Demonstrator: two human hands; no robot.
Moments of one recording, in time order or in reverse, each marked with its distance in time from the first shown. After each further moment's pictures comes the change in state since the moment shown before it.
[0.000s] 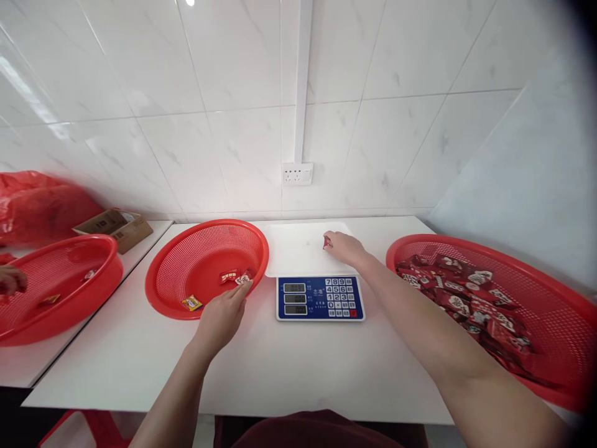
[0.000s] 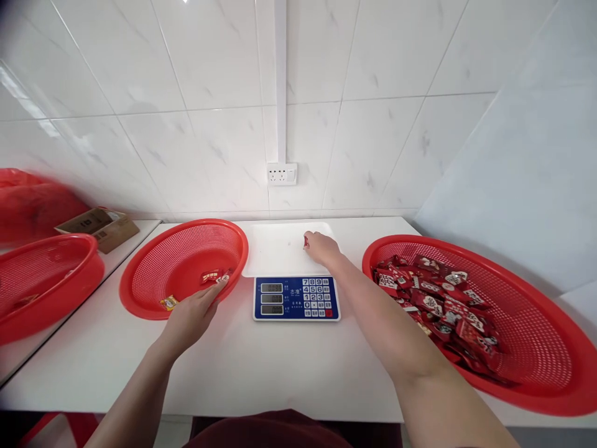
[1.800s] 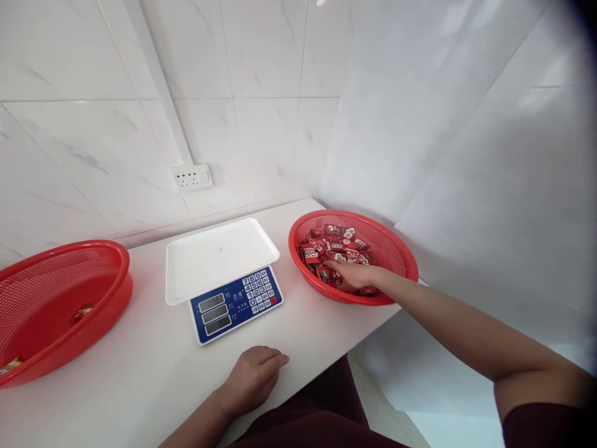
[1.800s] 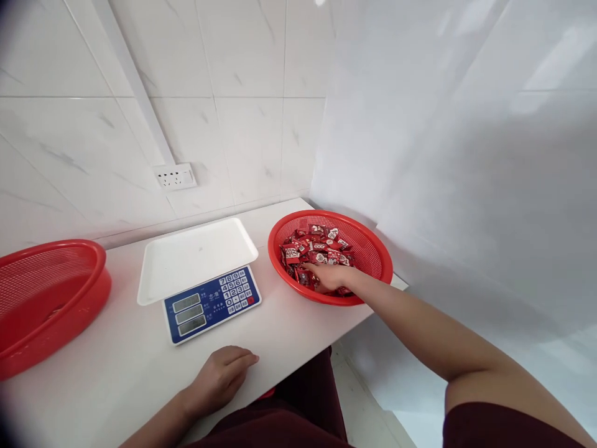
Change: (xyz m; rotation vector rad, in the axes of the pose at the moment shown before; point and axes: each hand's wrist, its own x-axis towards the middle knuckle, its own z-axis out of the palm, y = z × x) left_hand -0.001 0.137 0.116 -0.491 0.212 1.105; right_hand -0.177 0.163 -0.035 -0.025 -0.467 0.228
